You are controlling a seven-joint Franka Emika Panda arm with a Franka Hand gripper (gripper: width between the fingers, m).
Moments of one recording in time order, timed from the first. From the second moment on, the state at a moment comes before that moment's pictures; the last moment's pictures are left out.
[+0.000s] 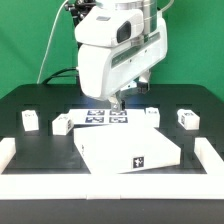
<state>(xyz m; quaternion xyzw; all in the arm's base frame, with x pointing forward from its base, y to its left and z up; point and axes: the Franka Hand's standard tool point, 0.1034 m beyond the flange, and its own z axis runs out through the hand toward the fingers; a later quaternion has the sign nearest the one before) 0.565 0.018 0.117 -0.89 -0.45 0.07 0.08</state>
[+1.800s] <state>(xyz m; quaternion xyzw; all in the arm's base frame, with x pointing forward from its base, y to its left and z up) 0.500 0.009 0.056 -0.69 -0.72 0.03 0.05</state>
